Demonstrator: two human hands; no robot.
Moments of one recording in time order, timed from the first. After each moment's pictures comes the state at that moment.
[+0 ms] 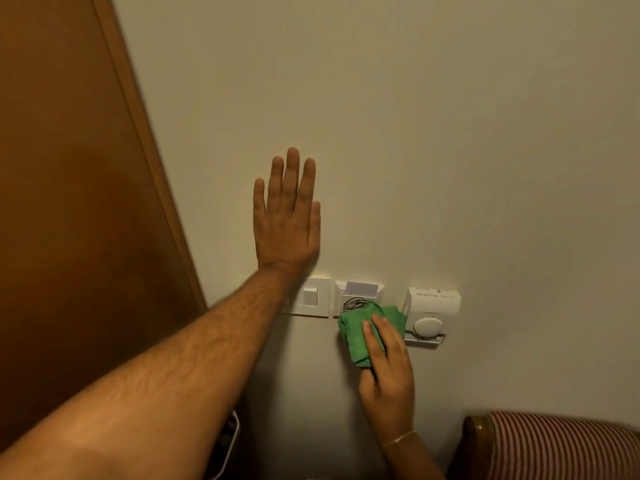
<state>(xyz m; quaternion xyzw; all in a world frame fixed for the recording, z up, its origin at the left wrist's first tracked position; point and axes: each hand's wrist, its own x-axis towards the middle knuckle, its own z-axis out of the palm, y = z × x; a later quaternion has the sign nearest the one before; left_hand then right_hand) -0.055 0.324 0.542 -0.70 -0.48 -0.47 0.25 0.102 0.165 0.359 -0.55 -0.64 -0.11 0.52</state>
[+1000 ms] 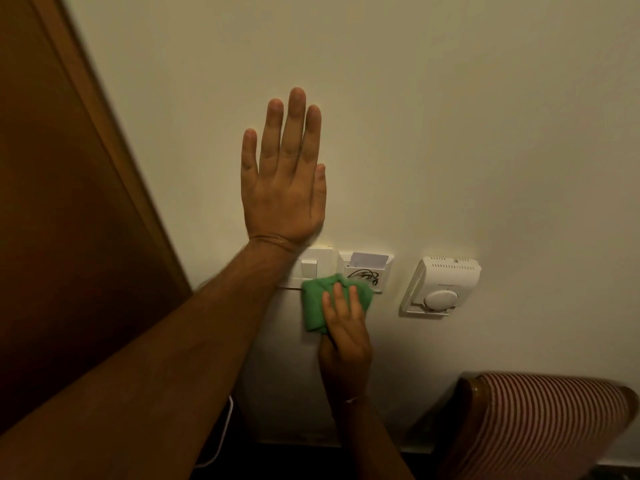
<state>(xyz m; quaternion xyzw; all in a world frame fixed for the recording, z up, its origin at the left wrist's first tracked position) -0.058 0.350 0.524 -0.70 -0.41 -0.50 0.30 0.038 0.217 0.323 -0.56 -0.61 -0.11 0.55</state>
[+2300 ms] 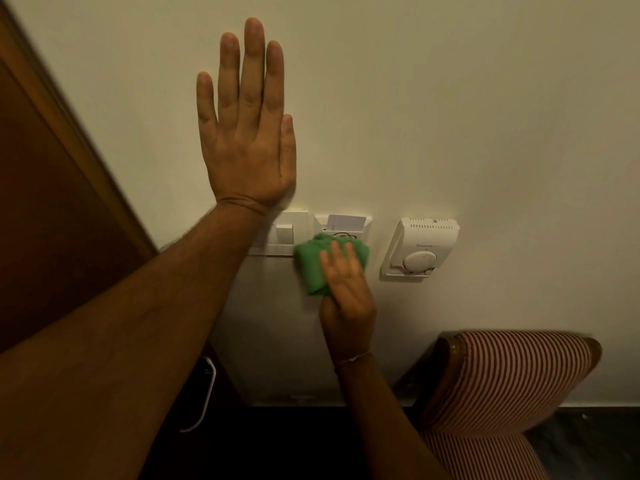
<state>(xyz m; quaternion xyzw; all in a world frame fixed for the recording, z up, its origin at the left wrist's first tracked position) -0.052 0.379 0.513 -0.67 -0.38 -0.56 0.30 0.071 0.207 0.345 -0.55 -0.61 -0.14 0.55</state>
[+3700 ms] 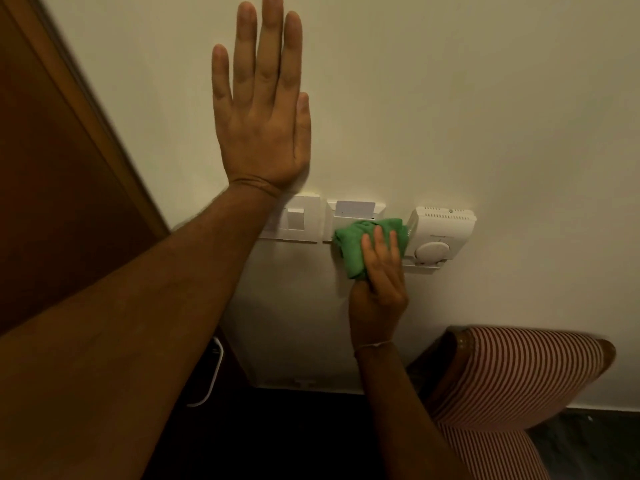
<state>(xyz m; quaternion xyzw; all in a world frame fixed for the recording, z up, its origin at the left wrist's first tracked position) -0.051 0.390 0.506 -0.67 -0.35 -0.59 0.30 0.088 0.207 0.344 -0.57 -0.53 -0.11 0.63</state>
